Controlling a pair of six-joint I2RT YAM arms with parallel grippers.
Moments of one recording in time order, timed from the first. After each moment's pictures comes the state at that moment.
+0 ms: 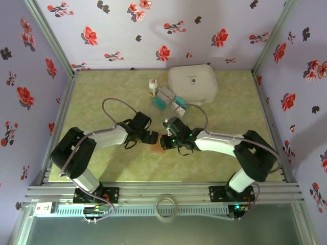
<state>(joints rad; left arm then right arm) -0.71 1.62 0.83 -0.29 -0.08 -0.42 0.87 1.54 0.83 -0.19 -0.16 0.65</state>
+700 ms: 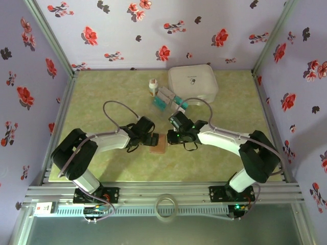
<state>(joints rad) -0.78 1.62 0.80 -0.26 -0.21 -0.53 0.82 1.56 0.94 -0.45 -0.07 0.62</state>
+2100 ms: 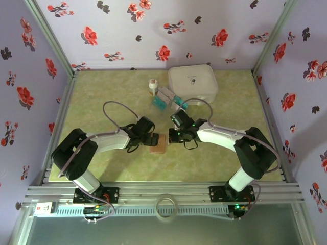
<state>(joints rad) -0.78 1.62 0.79 -0.25 -0.21 -0.54 0.76 1.60 0.93 -0.39 -0.14 0.63</state>
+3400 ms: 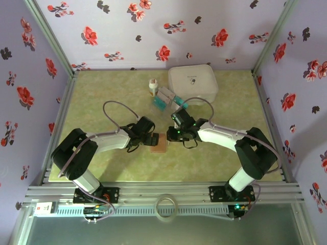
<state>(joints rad) -0.78 1.62 0.80 -0.26 -0.21 -0.54 0.75 1.59 0.93 -0.35 -0.19 0.68</state>
